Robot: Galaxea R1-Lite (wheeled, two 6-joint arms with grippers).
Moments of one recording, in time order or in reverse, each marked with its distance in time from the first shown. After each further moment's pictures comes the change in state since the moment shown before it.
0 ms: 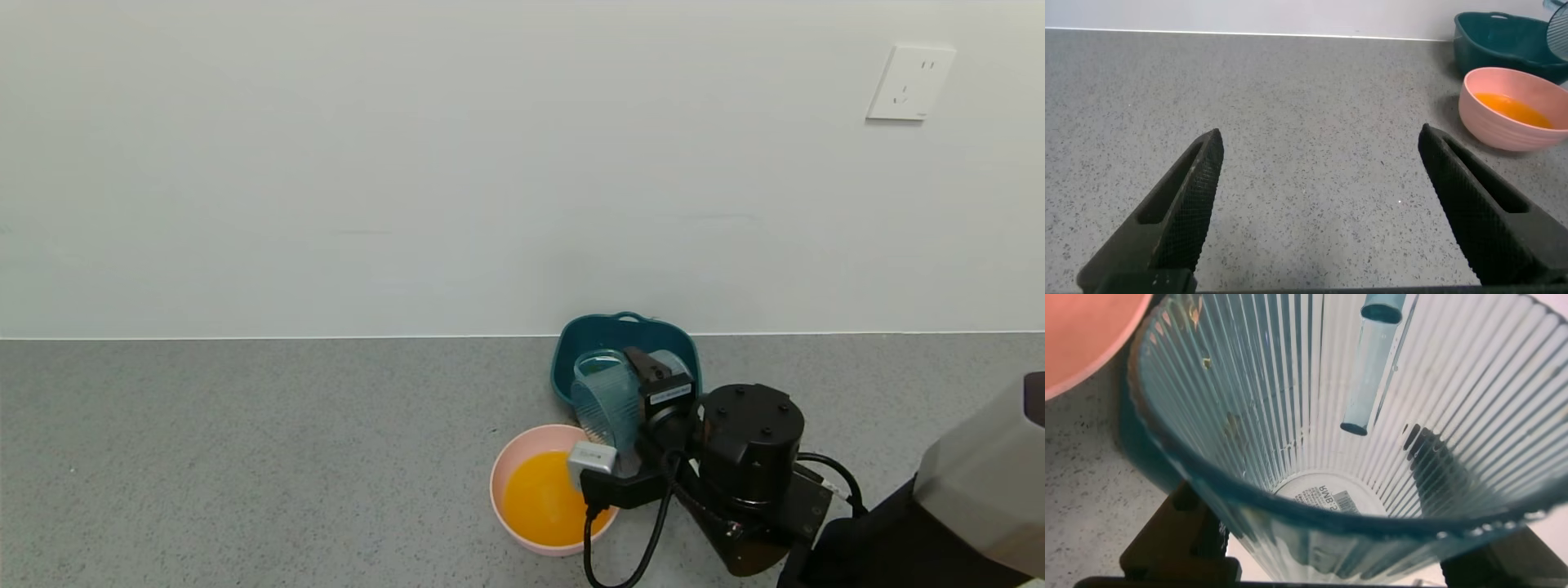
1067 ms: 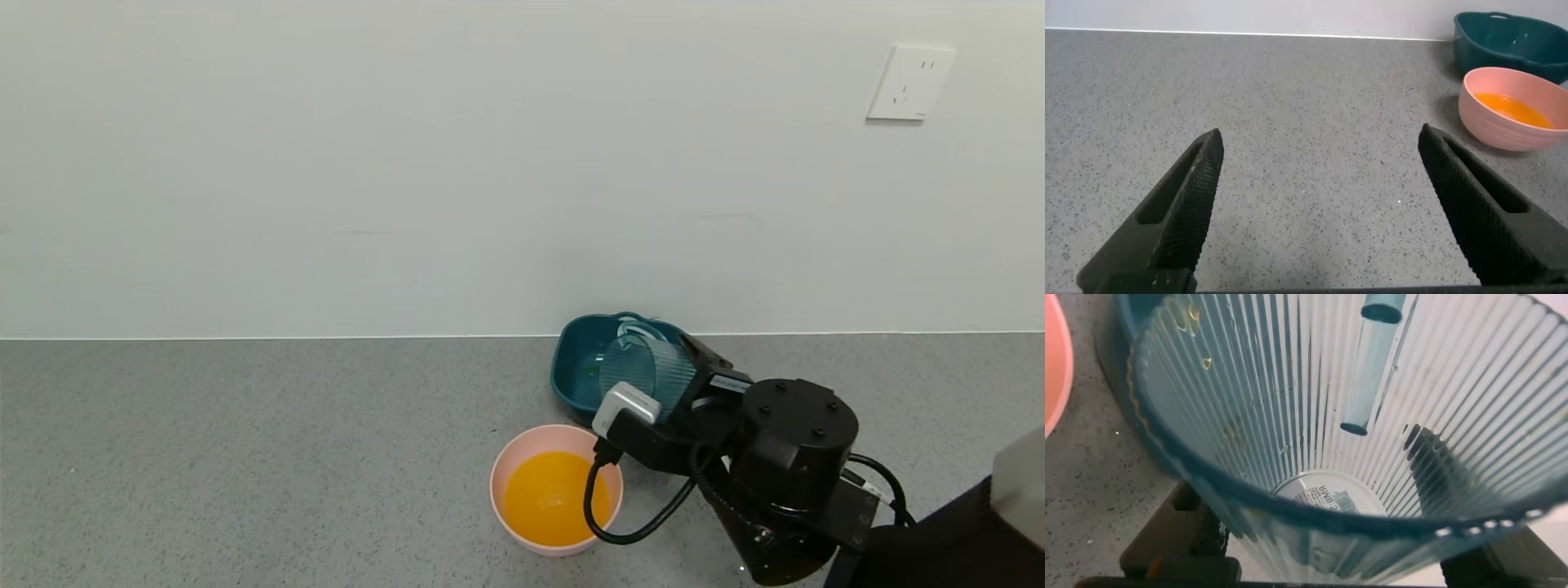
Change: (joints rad) left arm 0.000 0.000 0.000 0.000 0.000 0.000; right arm 0.010 -0.089 0.054 -0.004 -0.133 0.499
